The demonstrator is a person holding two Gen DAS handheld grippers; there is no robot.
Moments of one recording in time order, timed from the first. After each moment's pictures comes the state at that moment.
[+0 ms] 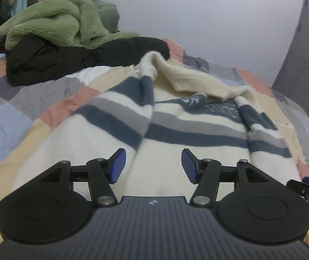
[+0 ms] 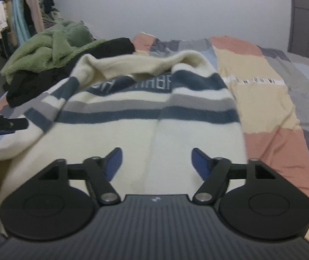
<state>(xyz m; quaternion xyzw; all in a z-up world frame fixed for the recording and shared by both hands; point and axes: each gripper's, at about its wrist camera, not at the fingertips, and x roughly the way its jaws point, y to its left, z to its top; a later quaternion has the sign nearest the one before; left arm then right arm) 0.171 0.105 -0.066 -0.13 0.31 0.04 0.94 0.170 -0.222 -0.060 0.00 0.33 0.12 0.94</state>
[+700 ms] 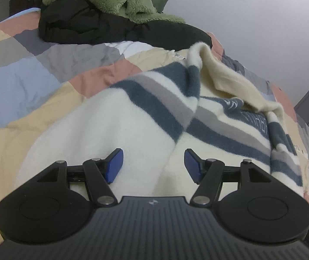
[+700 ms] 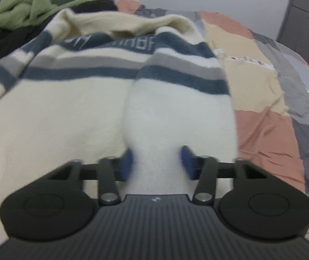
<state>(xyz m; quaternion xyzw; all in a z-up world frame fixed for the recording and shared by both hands) 0.177 0.150 -0.088 -0.23 0.35 0.11 0.90 0.188 -0.215 -0.099 -0.08 0.39 0.06 0.92</state>
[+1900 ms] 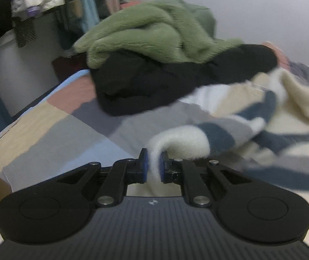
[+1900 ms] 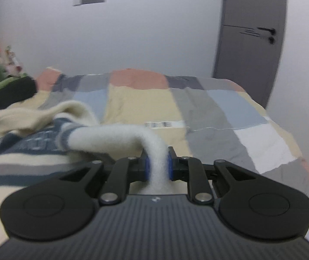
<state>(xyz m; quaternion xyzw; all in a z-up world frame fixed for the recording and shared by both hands) 0.239 0.251 -0.055 -0.04 0.33 0.28 0.90 0.252 -0.360 -0.014 -0.01 0.26 -0.09 0.96</state>
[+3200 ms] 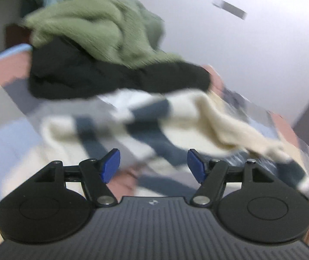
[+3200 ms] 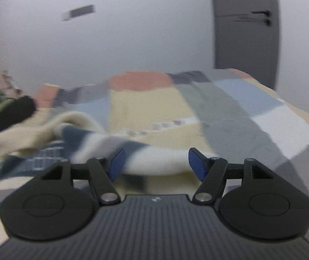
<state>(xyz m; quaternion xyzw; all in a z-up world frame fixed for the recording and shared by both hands) 0.241 0.189 -0.038 -0.20 0.30 0.10 0.93 0.276 -0.345 -0.040 0.05 0.24 -0.06 0.97</state>
